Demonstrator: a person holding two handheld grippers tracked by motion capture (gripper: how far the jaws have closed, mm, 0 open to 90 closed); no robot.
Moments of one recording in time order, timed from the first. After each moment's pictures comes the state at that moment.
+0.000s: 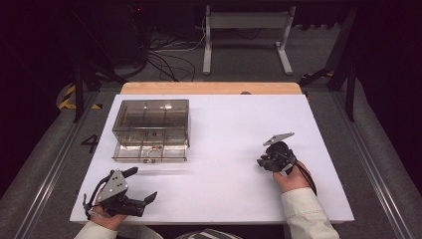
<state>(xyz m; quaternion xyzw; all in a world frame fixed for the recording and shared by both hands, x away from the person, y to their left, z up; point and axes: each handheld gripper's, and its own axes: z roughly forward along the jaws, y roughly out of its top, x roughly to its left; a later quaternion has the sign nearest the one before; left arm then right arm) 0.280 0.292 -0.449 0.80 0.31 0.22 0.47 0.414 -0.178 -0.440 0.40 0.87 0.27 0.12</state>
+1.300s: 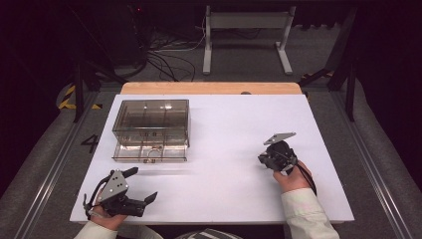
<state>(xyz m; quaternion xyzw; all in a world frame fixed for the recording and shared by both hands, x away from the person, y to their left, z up) 0.280 0.292 -0.449 0.80 0.31 0.22 0.47 0.408 -0.175 -0.429 0.39 0.86 0.29 0.14</state>
